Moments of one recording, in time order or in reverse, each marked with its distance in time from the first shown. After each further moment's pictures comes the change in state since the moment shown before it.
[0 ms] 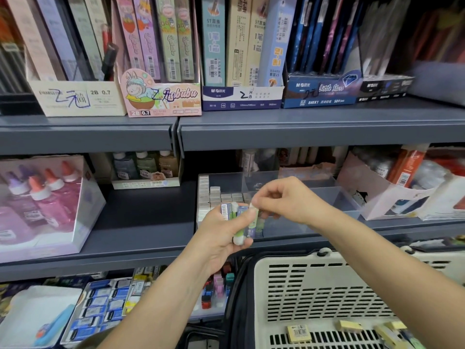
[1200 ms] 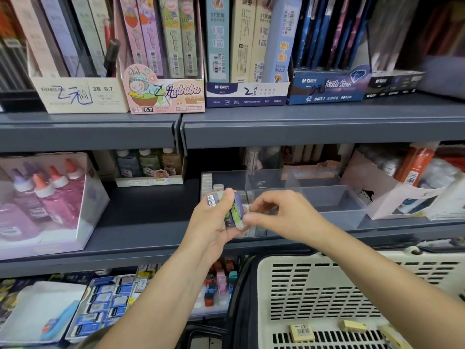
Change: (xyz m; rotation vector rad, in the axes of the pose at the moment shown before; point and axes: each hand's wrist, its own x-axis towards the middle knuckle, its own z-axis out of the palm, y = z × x) left_hand 0.009 0.006 -0.010 -0.162 0.159 0.104; right_hand -0.013 0.005 0.020 -0.326 0.069 -0.101
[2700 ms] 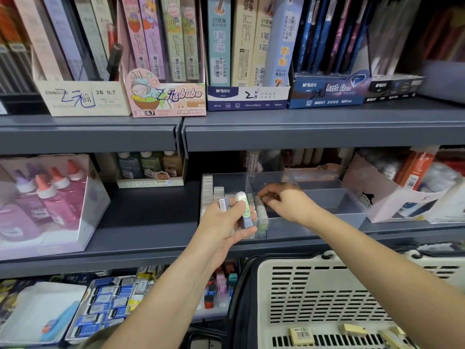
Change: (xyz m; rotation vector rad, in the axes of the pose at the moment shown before) left_hand -0.003 -0.002 0.011 0.103 -0.005 -0.062; right_hand 0.048 0.046 0.004 -0.112 -0.043 0.138
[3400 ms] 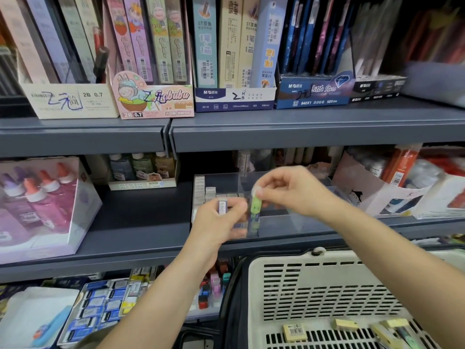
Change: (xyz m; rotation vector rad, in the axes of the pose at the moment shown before) left_hand -0.007 -0.002 0.002 0.249 -0.046 0.174; right_hand -0.044 -0.033 -0.048 0.438 0.040 -0.117
